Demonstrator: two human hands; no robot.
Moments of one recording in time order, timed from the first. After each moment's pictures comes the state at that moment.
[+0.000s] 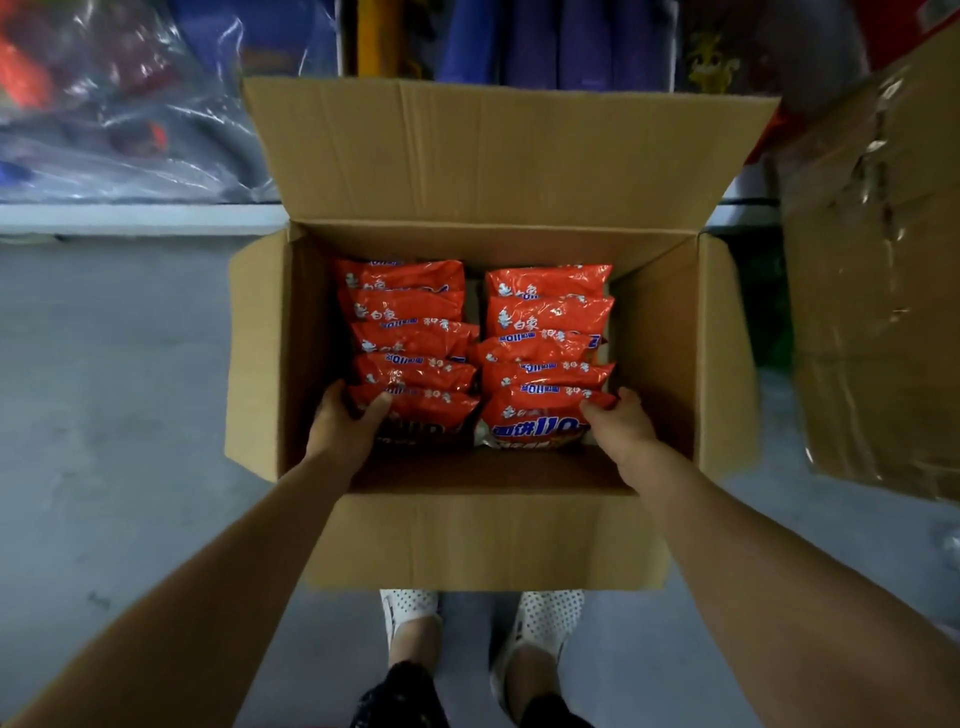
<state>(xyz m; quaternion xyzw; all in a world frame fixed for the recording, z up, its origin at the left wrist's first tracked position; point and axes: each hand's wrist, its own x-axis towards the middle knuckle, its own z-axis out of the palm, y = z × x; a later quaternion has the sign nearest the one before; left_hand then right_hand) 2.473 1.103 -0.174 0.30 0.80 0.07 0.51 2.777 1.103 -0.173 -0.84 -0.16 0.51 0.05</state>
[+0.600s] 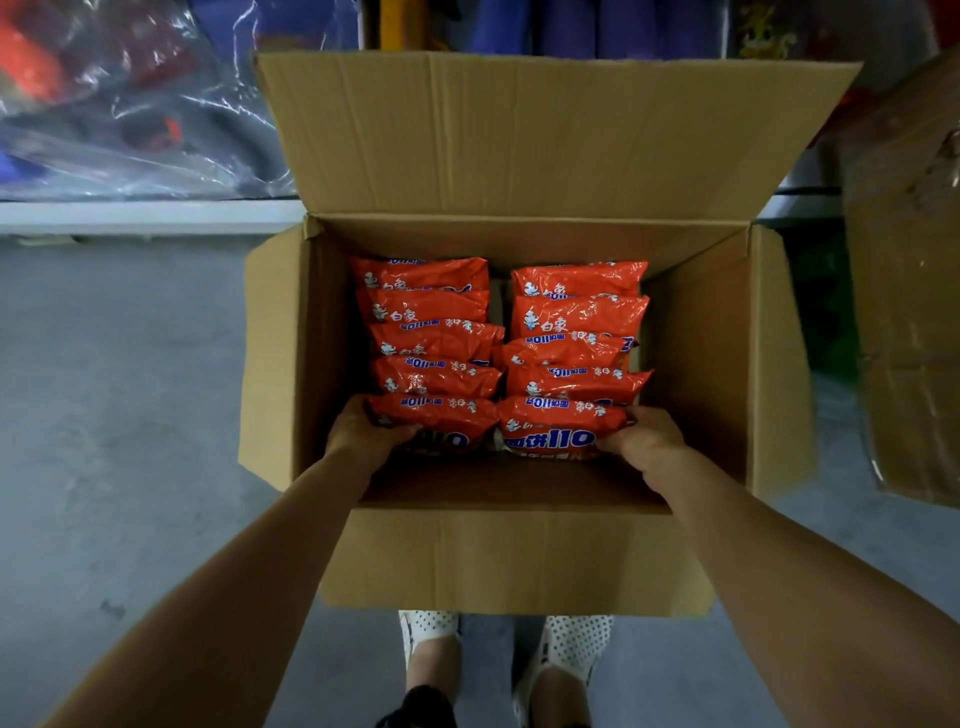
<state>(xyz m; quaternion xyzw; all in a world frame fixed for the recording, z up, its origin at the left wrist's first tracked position) 2.466 1.106 -0.206 0.25 0.81 0.05 0.53 2.773 1.098 -0.211 -0.82 -0.22 0.52 -0.04</state>
